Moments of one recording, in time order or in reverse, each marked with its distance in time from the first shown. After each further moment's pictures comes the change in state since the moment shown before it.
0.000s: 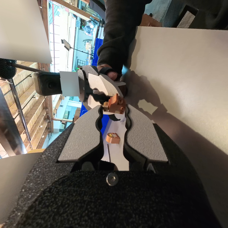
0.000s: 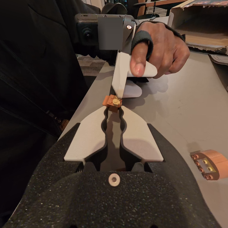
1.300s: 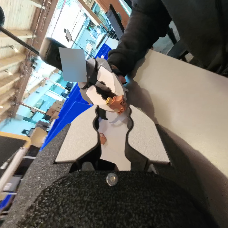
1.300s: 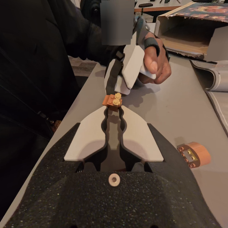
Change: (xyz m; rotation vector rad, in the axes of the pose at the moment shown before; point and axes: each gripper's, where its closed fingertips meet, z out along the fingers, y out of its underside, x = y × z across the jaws) left arm -0.010 0.005 -0.010 0.086 0.010 -0.376; right arm 0.009 -0.002 -0.008 0.013 0.093 -0.043
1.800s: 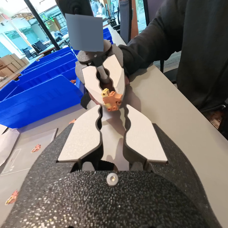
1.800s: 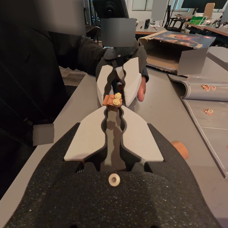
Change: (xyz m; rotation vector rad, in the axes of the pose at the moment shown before) left arm -0.007 0.012 0.010 -0.052 0.076 -0.510; right arm 0.015 -0.011 -0.009 0.106 0.113 -0.053
